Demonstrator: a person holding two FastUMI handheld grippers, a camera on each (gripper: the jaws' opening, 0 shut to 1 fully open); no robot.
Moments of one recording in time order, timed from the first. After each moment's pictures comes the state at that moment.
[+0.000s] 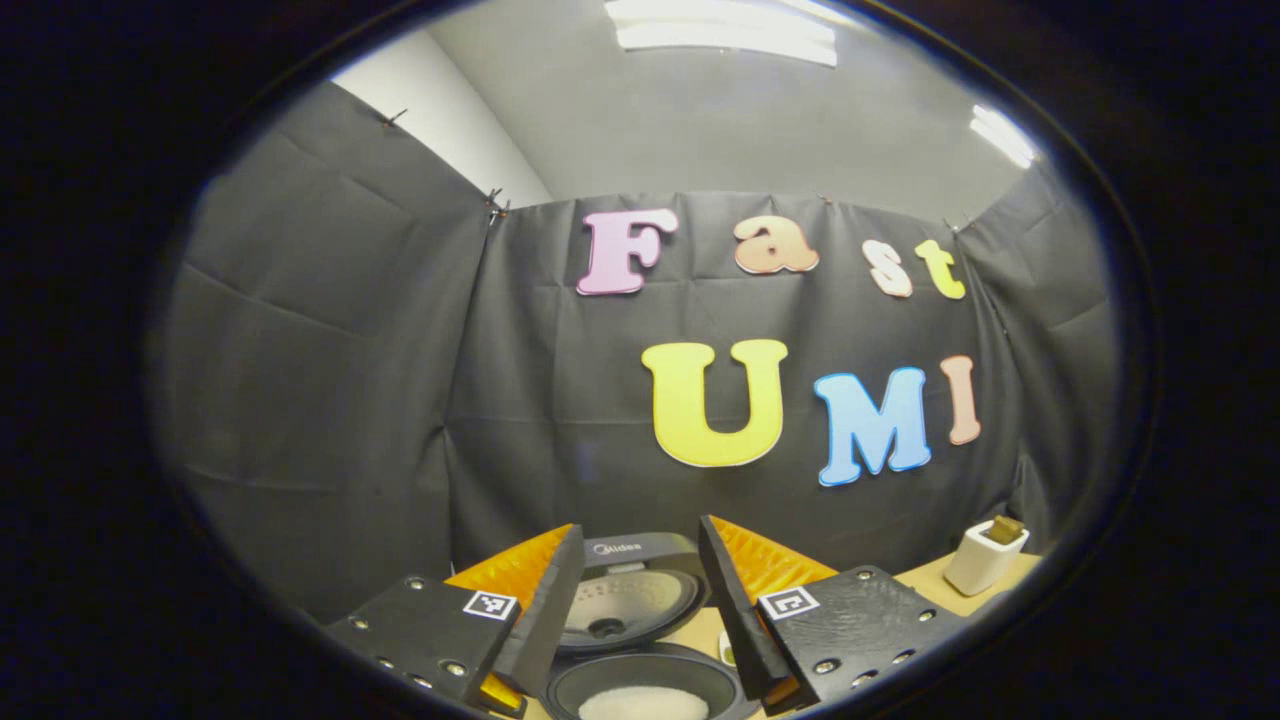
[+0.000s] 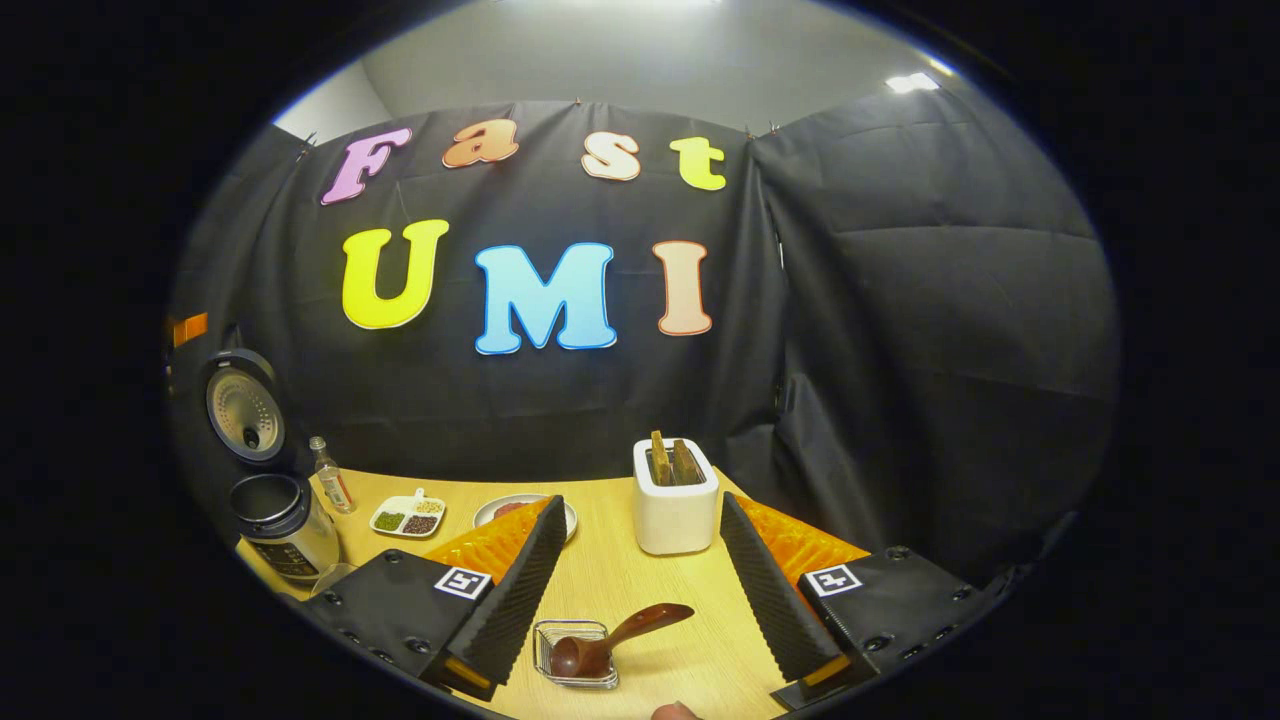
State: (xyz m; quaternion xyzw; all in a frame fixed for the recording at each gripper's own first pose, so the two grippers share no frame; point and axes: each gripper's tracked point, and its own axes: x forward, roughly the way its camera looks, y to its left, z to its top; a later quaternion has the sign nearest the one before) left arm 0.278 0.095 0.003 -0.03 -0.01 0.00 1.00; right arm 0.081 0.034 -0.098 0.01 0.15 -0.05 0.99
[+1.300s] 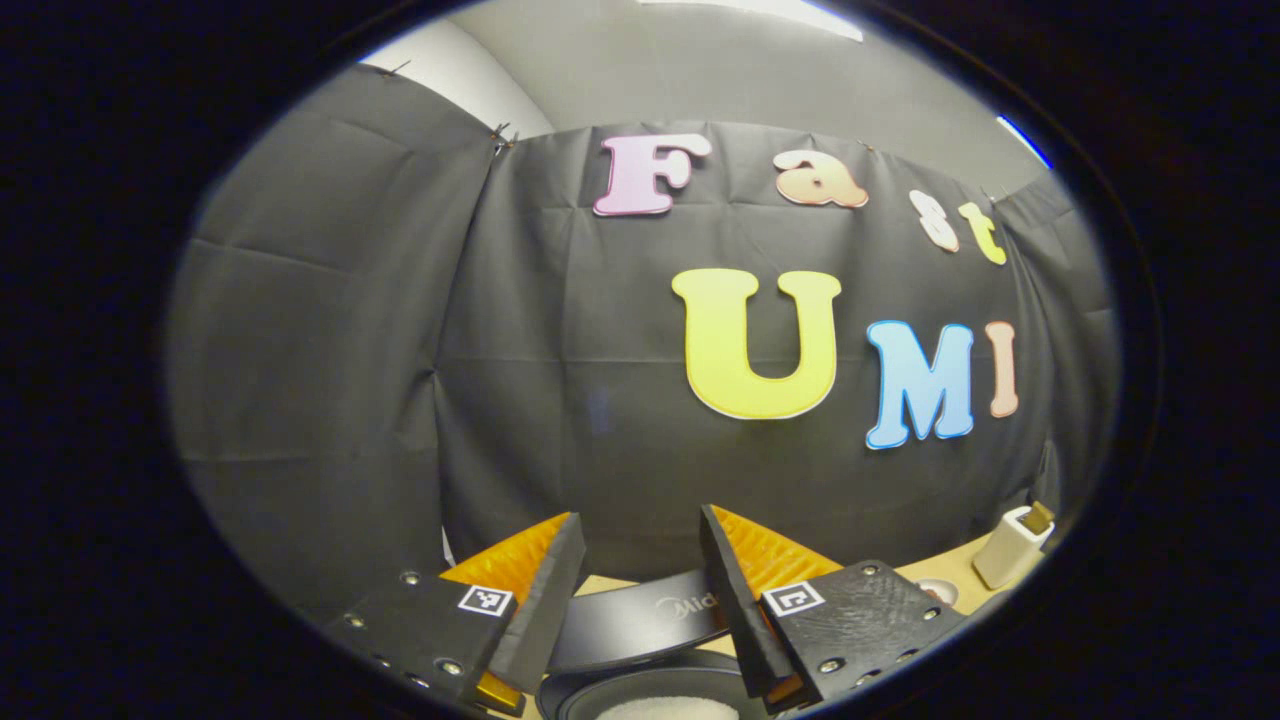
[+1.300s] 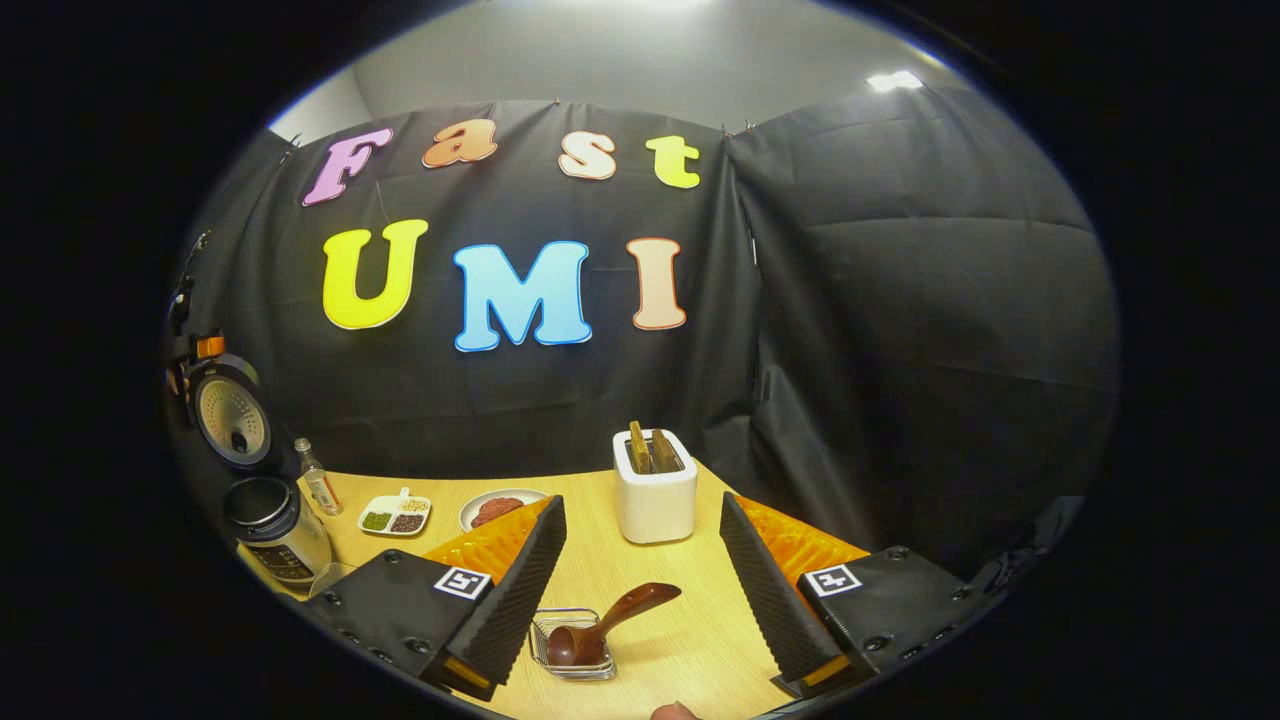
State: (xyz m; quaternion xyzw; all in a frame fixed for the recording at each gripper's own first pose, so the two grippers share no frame) left arm 0.368 0.120 -0.059 -0.04 0.08 0.01 1.00; right arm 0.059 0.023 -0.105 0.02 0.16 -0.08 0.98
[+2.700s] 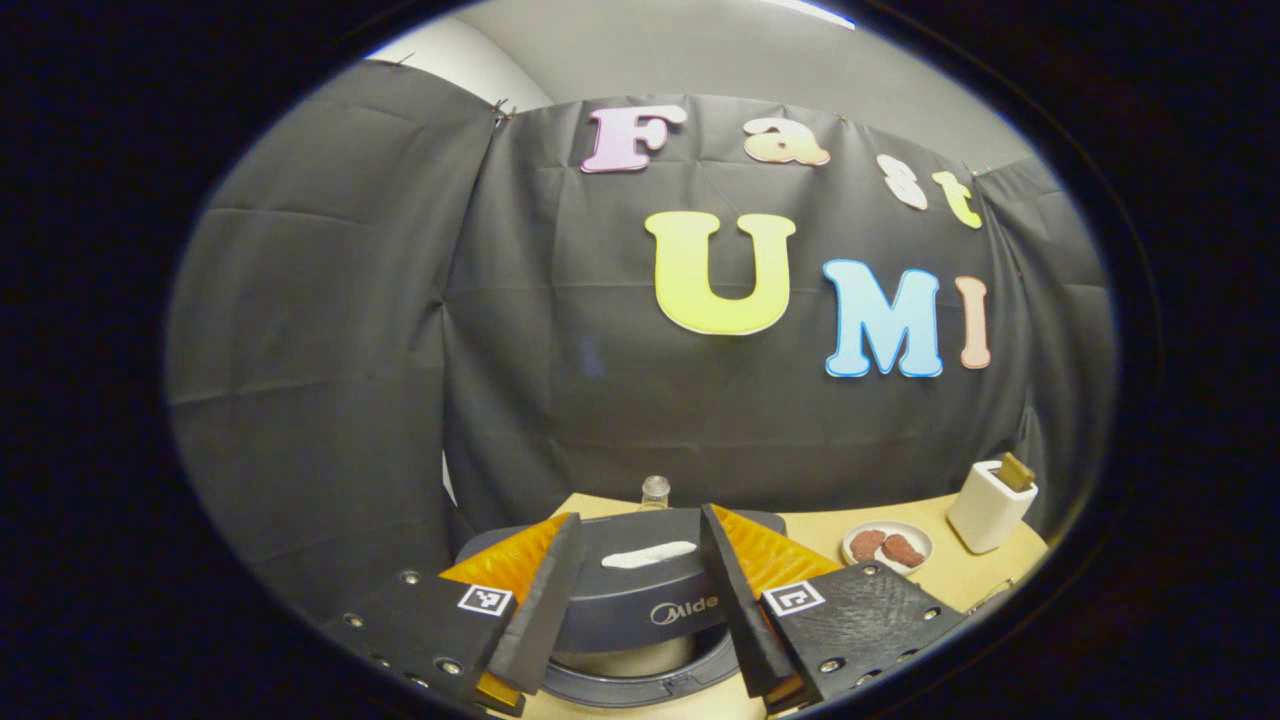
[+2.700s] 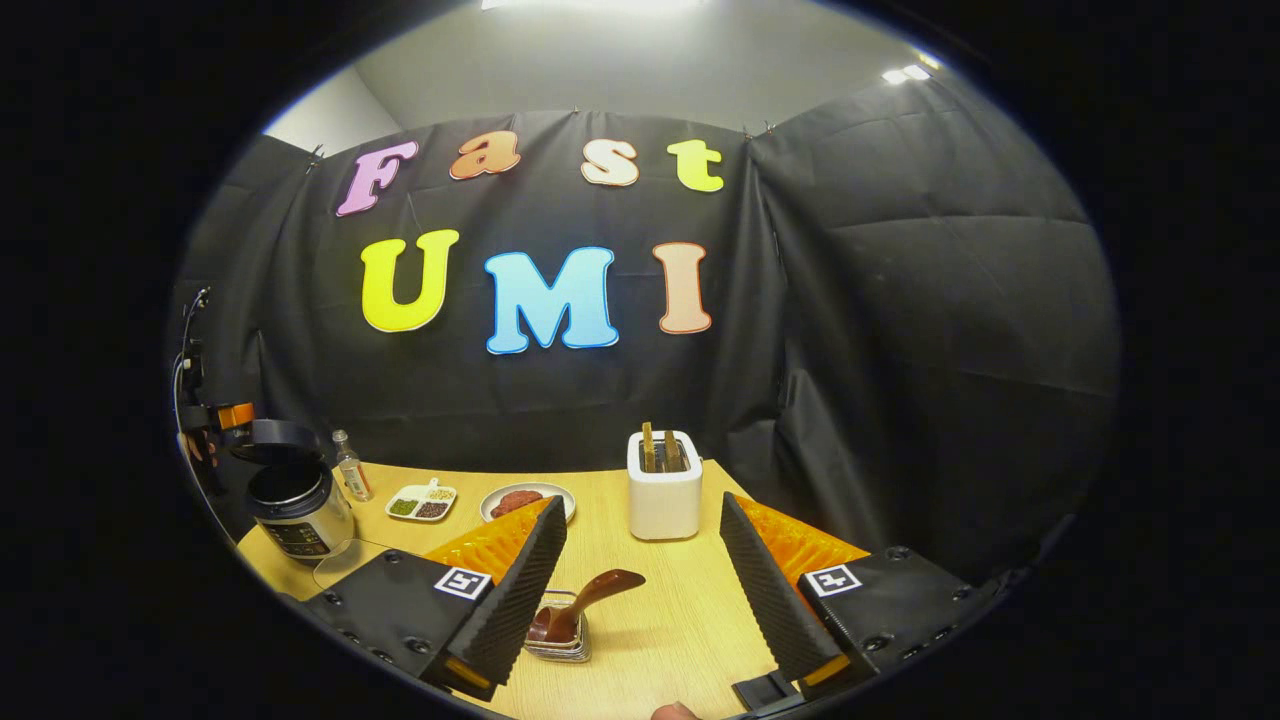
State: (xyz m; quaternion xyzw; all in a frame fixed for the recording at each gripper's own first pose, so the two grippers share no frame) left arm 0.239 0.056 -0.151 -0.04 0.14 0.00 0.99; right arm 0.035 -0.011 -0.092 0.02 0.15 -0.01 0.99
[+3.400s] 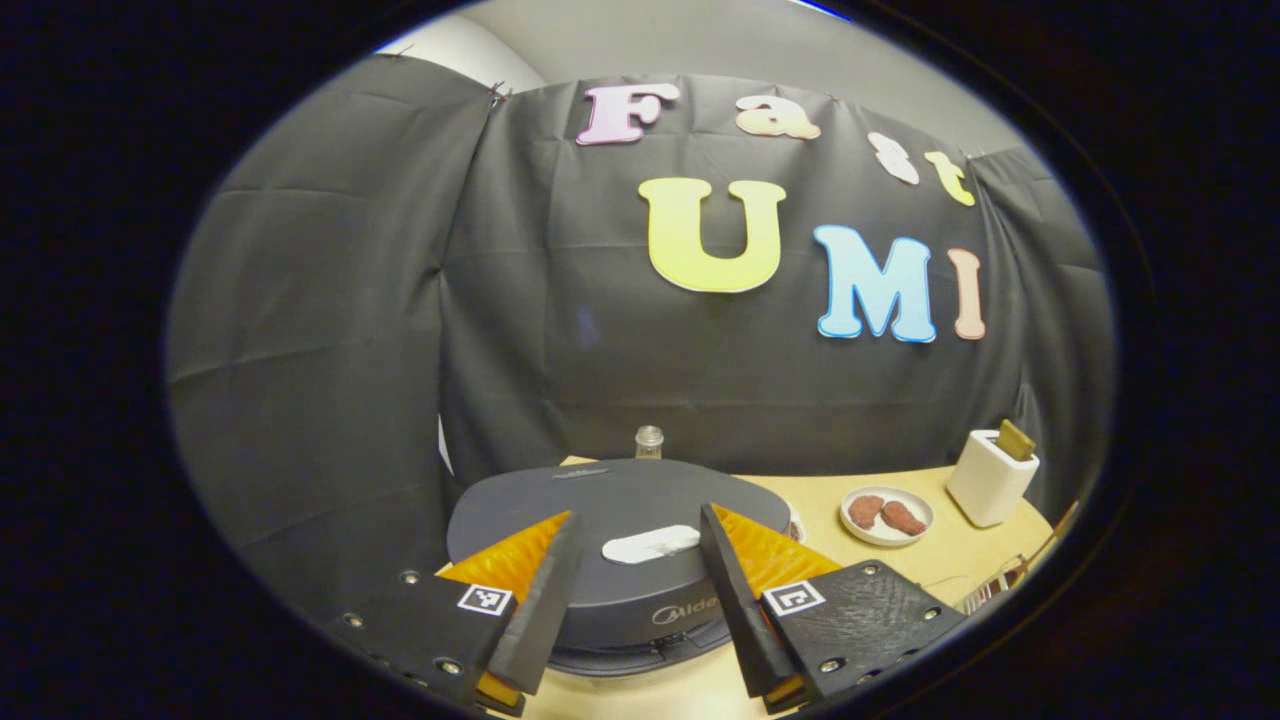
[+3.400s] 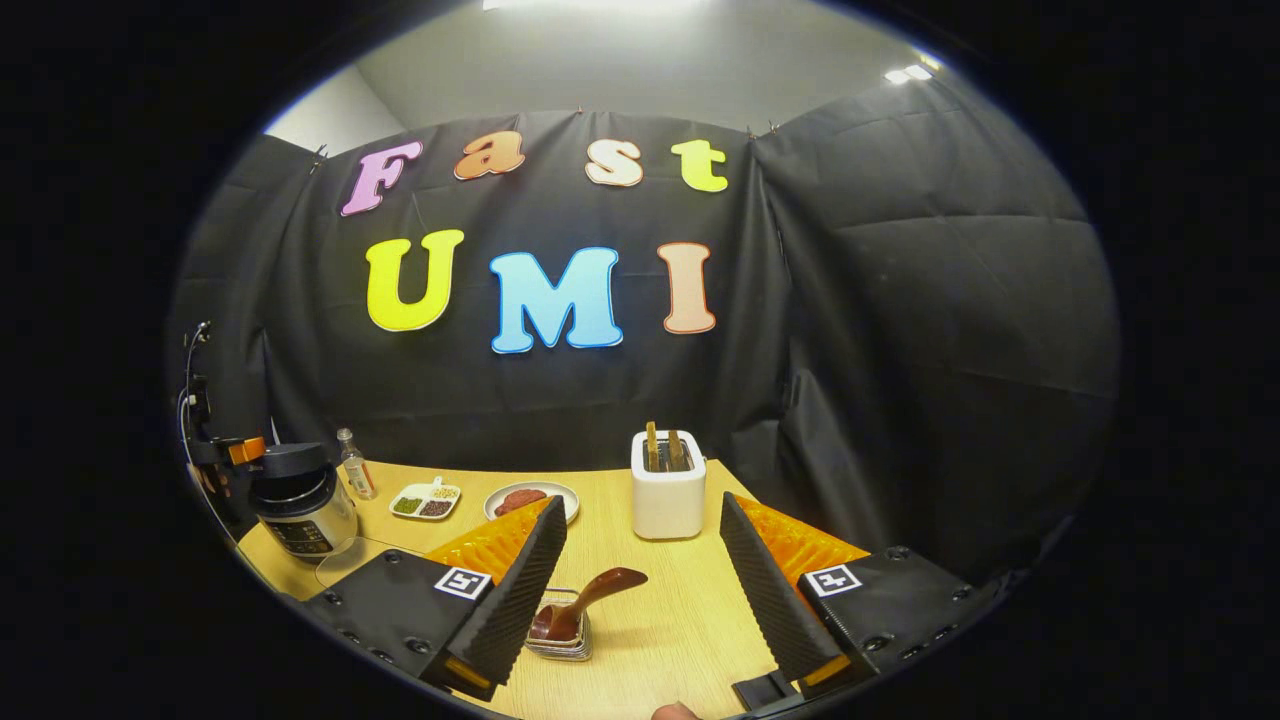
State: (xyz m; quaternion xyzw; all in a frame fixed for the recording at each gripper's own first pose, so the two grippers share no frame) left arm 0.208 0.039 -0.205 -0.04 0.18 0.00 0.98; right arm 0.033 -0.011 -0.092 0.02 0.15 -0.01 0.99
